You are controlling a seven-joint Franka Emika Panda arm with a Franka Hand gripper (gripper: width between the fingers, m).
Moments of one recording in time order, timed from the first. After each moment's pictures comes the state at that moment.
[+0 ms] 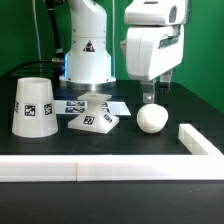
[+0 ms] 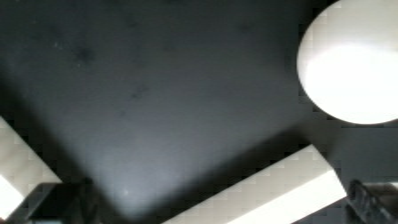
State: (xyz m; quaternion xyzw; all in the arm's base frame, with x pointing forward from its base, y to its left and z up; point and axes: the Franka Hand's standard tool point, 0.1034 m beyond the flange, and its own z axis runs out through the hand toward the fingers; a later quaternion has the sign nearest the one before) arm 0.545 0.085 0.090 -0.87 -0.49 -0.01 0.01
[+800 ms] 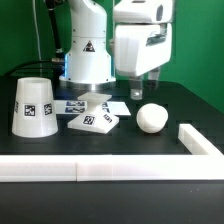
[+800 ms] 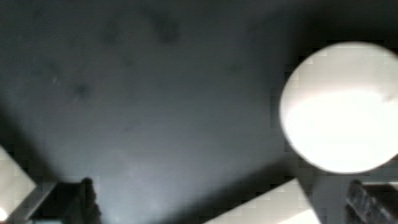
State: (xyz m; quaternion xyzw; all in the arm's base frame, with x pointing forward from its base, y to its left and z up) arm 0.517 0.063 0.091 -0.87 -0.50 -0.02 0.01
